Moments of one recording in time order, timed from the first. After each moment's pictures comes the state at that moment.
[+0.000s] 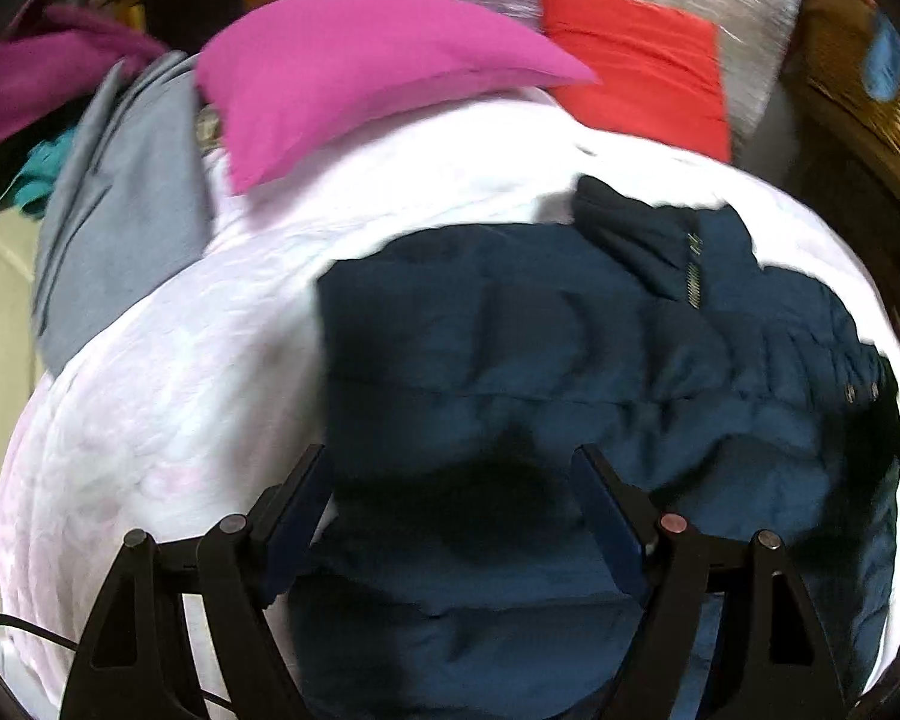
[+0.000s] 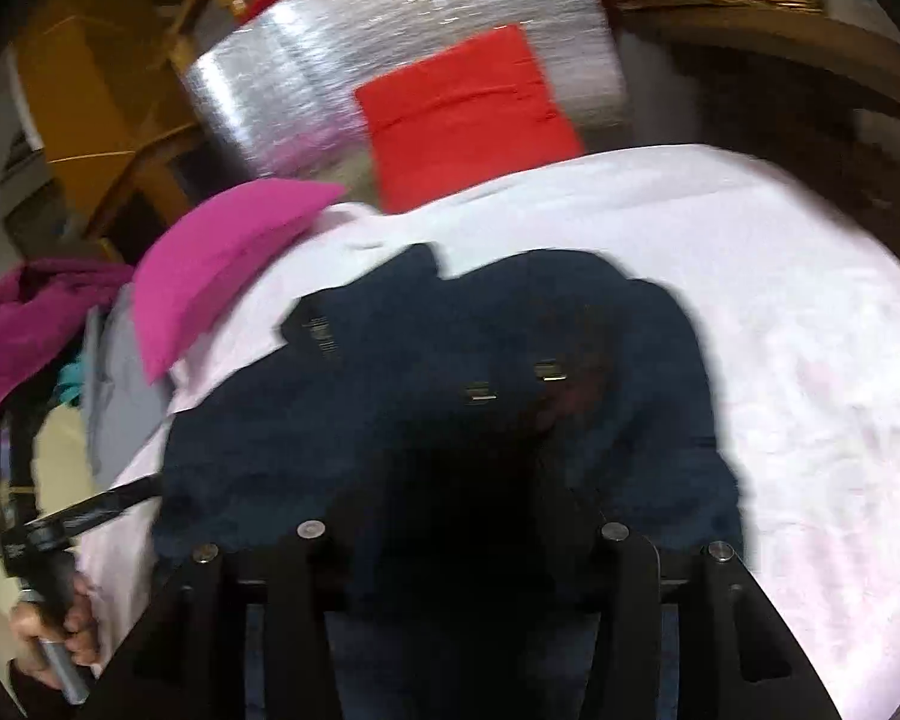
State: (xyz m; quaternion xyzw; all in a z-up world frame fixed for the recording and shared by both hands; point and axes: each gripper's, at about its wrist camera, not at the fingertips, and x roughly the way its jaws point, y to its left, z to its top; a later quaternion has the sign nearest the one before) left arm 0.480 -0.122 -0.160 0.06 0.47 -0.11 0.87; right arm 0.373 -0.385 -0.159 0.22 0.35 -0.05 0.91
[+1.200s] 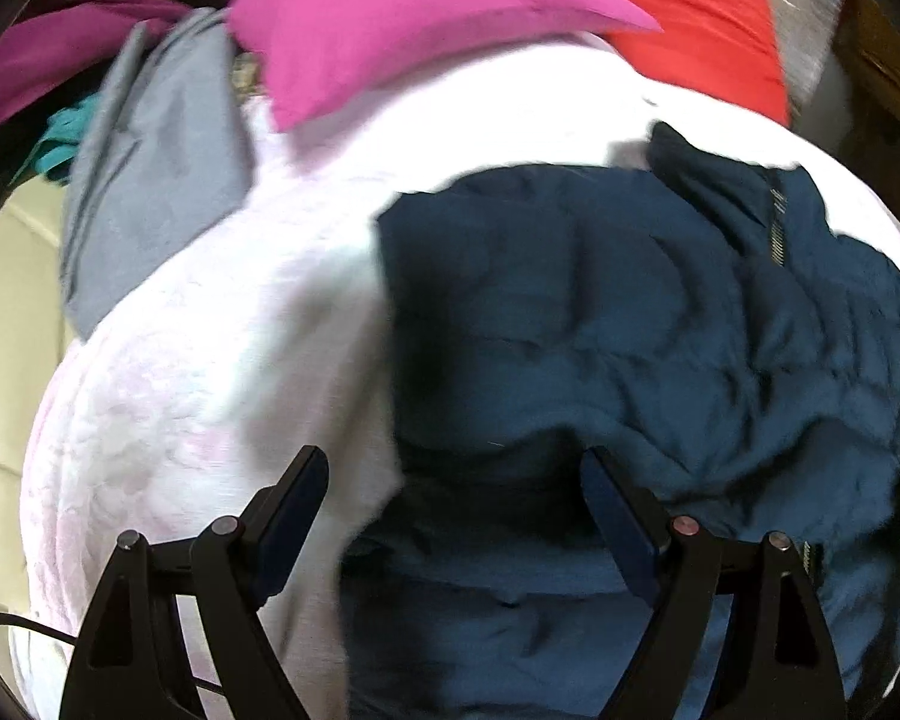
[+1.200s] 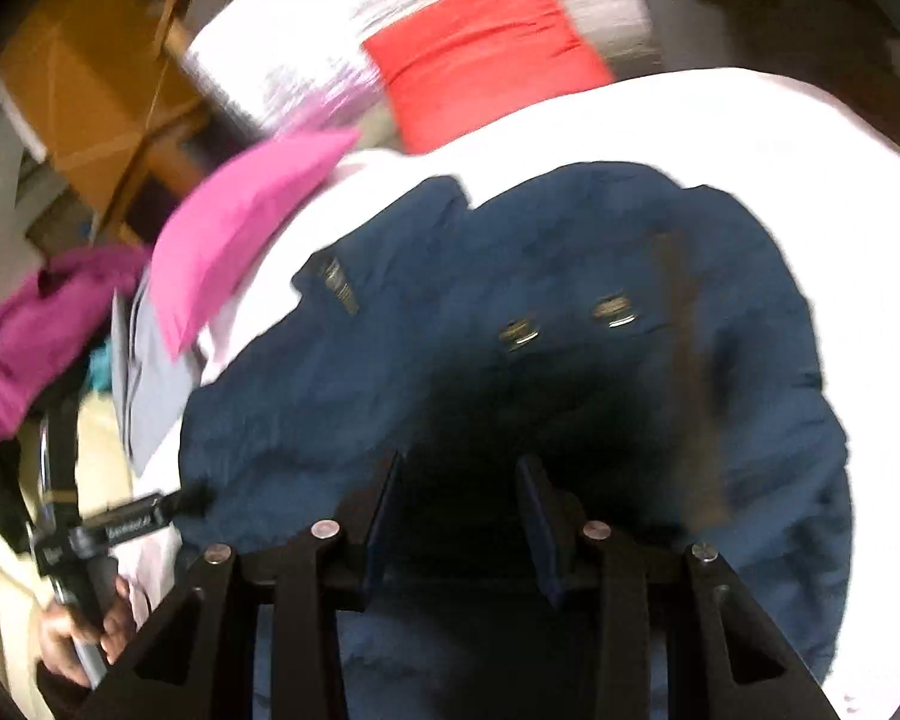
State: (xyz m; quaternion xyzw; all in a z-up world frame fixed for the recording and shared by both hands) left arm 0.499 -0.084 -0.173 0.08 0.51 -0.03 0.85; right arm 0.382 -0.422 -0.206 0.29 0.39 -0.03 0.88
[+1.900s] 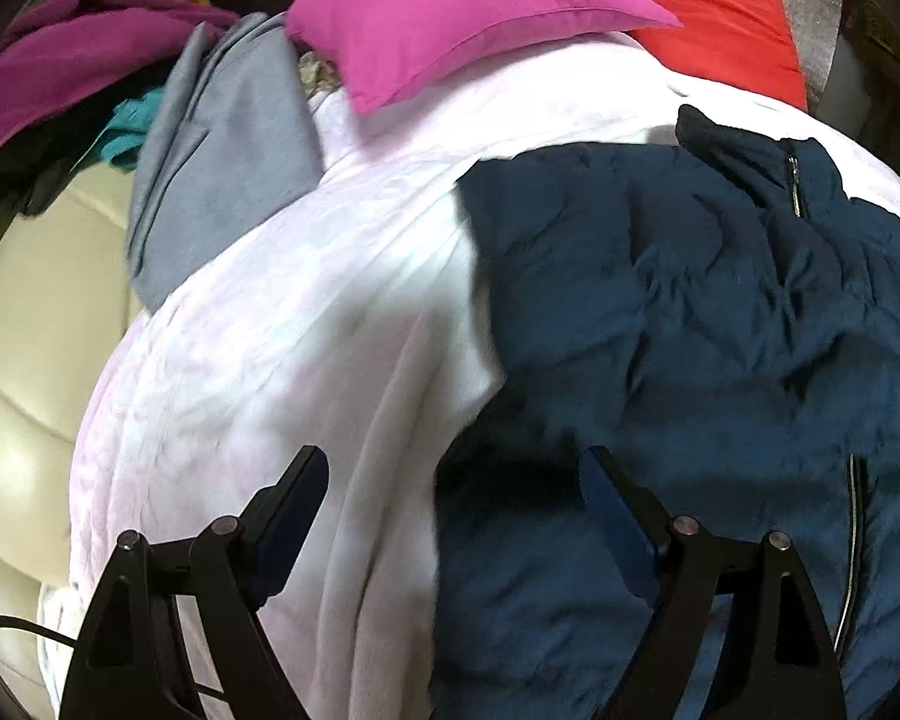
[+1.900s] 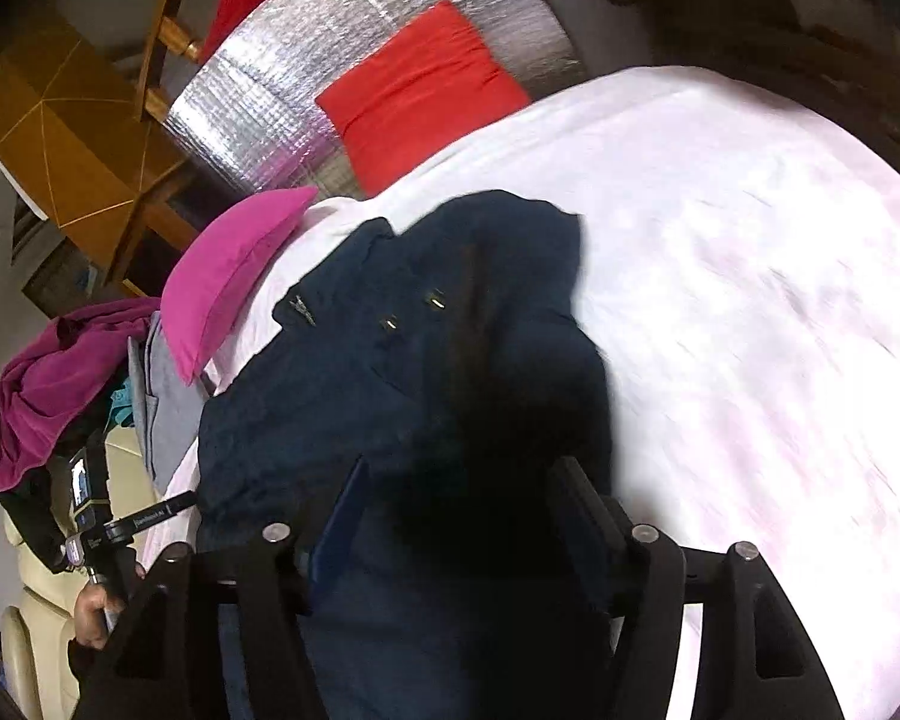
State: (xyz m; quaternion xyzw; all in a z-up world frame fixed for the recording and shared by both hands) left arm 0.445 -0.056 -0.167 0.10 0.50 0.00 0.86; right arm 0.245 -0.479 -0.185 0.33 0.36 -0.03 0.87
